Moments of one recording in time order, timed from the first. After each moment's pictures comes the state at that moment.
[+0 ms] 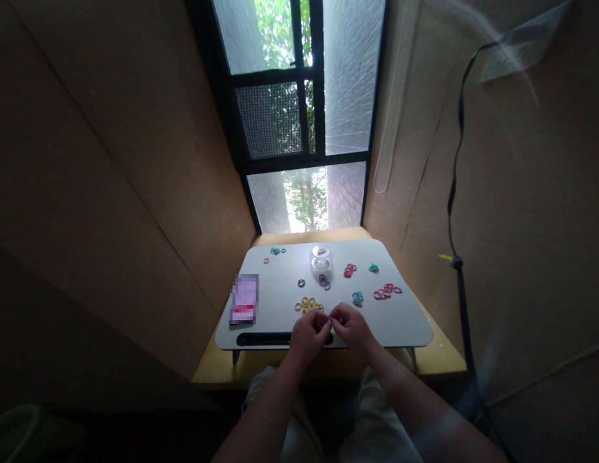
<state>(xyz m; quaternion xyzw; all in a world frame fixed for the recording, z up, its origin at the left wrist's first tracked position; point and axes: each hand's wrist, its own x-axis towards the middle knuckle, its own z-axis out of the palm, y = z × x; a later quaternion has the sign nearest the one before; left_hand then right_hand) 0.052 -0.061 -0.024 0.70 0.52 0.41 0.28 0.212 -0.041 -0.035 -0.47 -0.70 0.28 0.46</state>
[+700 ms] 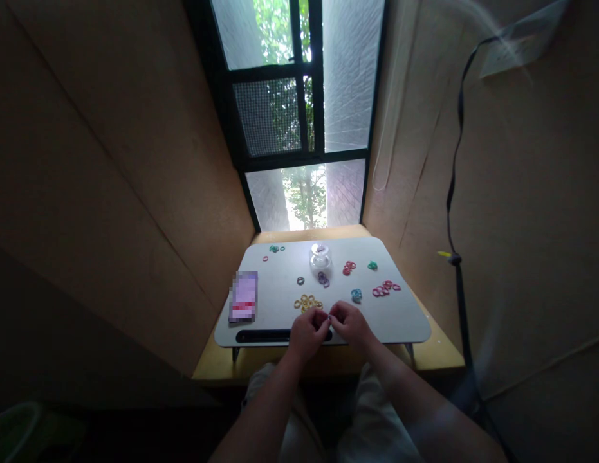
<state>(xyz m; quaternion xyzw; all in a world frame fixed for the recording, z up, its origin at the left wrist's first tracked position) 0.053 -0.062 -0.024 0.70 0.52 0.41 0.27 0.212 -0.041 -0.039 -0.47 -0.70 0.29 0.45</state>
